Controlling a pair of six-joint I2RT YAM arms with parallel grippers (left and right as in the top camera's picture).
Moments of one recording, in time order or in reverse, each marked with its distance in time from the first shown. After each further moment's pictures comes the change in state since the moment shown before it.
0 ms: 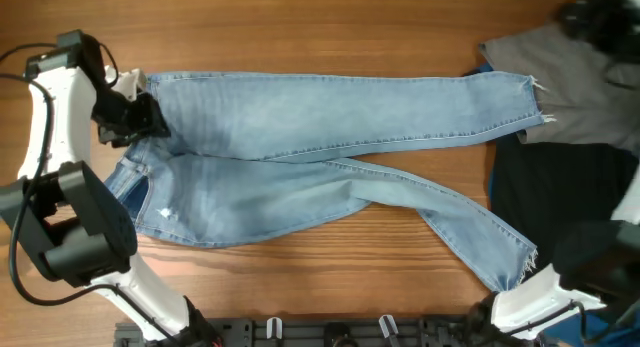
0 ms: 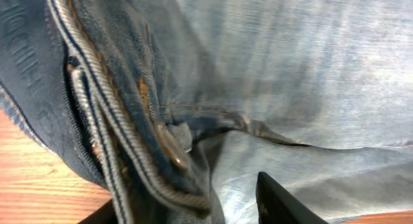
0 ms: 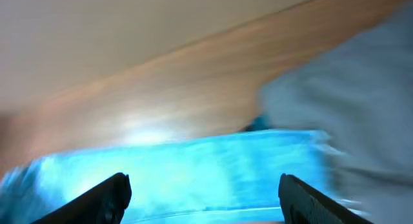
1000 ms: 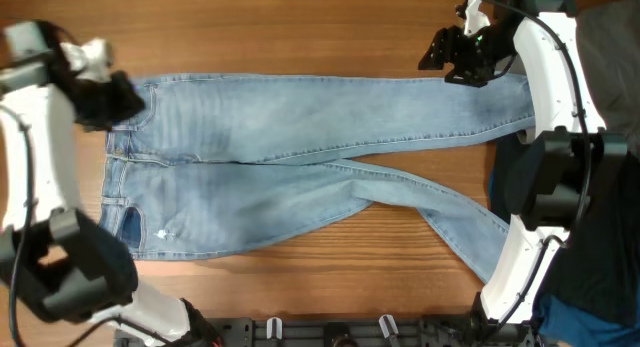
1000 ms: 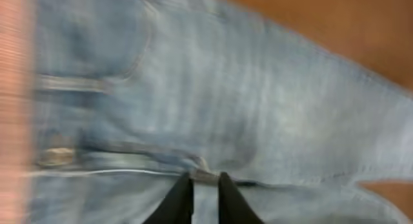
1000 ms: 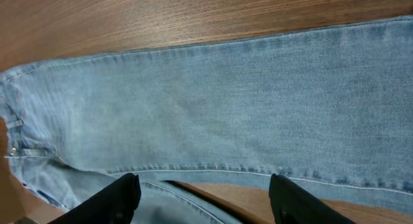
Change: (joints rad) left arm 0.044 -0.172 -0.045 0.148 0.139 -0.095; right arm 0.324 0.359 0.004 -0.109 0.048 0.133
